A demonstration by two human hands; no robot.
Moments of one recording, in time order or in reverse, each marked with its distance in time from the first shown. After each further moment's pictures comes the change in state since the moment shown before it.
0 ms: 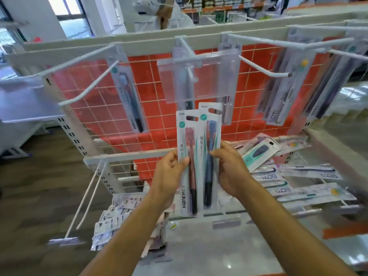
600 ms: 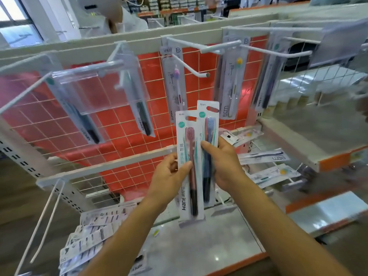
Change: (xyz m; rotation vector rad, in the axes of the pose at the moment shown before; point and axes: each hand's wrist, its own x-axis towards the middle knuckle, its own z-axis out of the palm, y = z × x) left_hand -0.005 -0.011 0.075 0.187 -0.253 0.041; right_hand -0.019 -0.025 -0.070 -0.048 0.287 -0.137
